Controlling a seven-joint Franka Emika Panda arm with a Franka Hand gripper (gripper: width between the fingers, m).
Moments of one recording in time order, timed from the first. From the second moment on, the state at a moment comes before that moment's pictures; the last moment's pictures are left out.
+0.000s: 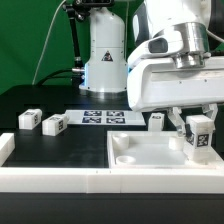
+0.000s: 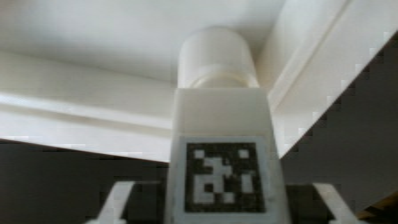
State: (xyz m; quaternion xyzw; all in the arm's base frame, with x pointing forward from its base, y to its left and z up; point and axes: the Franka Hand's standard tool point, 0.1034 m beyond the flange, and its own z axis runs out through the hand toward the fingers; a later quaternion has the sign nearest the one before) arm 0.614 0.117 0.072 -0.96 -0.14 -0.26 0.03
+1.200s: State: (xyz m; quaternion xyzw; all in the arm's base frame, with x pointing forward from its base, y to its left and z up) arm 0.615 0.116 0.072 -0.95 -0.14 -0.28 0.03
